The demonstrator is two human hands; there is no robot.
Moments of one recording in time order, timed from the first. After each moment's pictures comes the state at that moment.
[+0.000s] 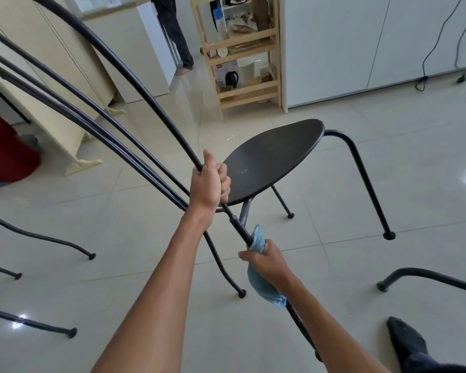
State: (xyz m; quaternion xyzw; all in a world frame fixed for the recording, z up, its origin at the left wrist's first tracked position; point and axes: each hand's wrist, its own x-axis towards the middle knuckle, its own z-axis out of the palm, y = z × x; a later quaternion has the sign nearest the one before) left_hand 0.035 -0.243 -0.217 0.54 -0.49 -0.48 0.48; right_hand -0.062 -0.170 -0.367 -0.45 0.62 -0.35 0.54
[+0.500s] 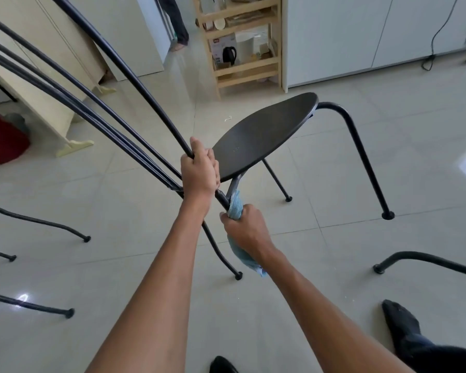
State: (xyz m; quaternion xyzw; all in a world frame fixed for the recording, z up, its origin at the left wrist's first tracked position) left_hand 0.038 -0.250 -0.244 0.57 -0.46 -0.41 0.54; right_hand -0.029 -0.205 -0.354 -0.52 0.65 -0.37 0.42
